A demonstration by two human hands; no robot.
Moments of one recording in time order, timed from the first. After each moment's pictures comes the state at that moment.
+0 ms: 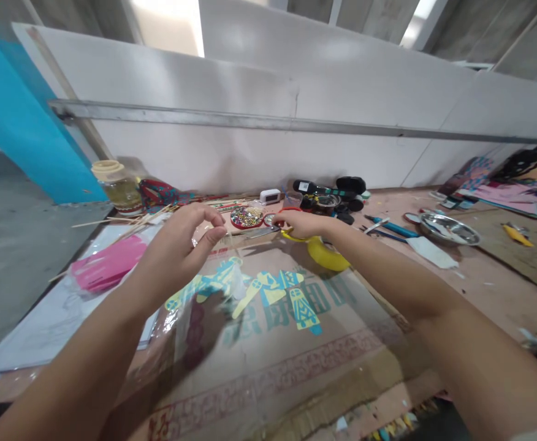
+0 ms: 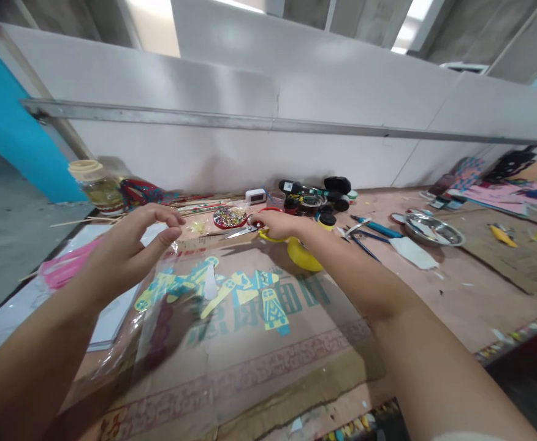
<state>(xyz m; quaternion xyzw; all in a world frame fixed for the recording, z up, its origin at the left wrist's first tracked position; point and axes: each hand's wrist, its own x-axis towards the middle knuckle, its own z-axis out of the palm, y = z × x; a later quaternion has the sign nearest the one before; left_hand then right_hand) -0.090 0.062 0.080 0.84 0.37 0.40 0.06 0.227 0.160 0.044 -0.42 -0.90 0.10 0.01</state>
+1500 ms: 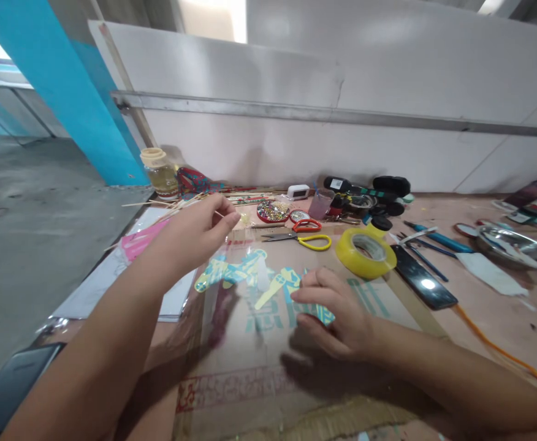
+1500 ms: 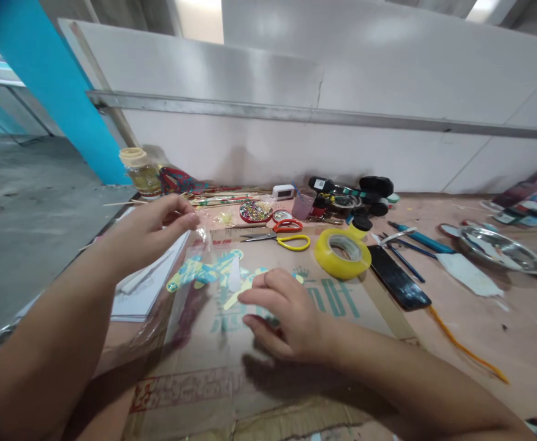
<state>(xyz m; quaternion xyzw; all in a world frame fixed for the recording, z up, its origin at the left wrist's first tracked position) -0.109 0.054 0.099 0.77 0.55 0.28 0.15 0.158 -0.014 0.028 -0.21 -0.89 0.06 0.41</state>
